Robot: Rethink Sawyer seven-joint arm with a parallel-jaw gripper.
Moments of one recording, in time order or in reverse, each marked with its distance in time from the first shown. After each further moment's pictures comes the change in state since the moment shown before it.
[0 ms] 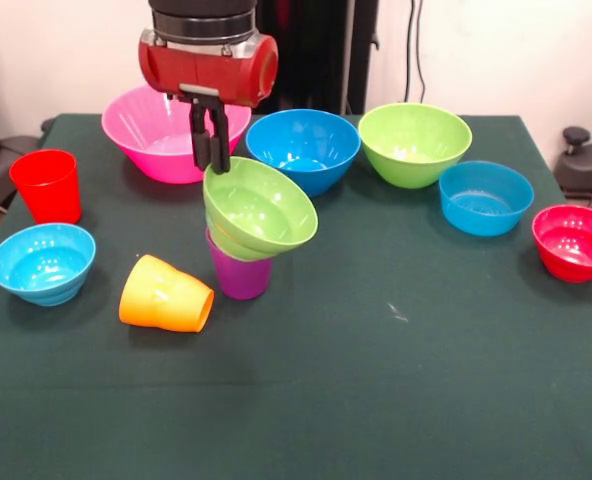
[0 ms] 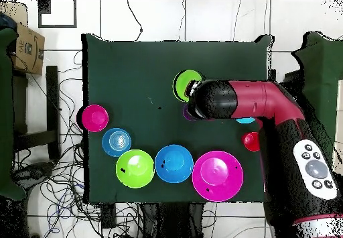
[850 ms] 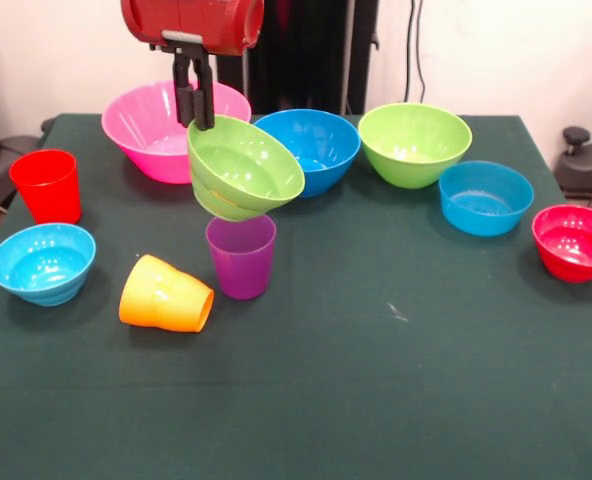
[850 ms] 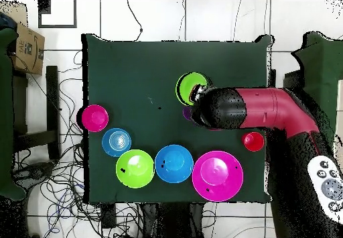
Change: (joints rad) arm -0.063 -0.099 0.052 0.084 0.001 0.000 0.000
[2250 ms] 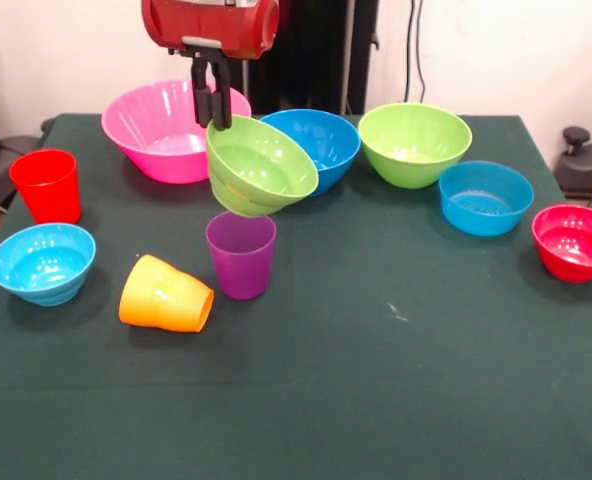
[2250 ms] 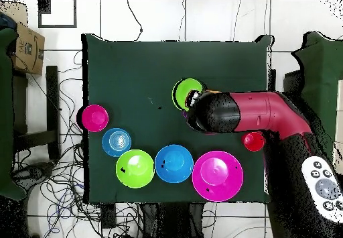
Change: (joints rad) arm 0.000 0.000 0.010 0.038 -0.010 -0.001 0.000
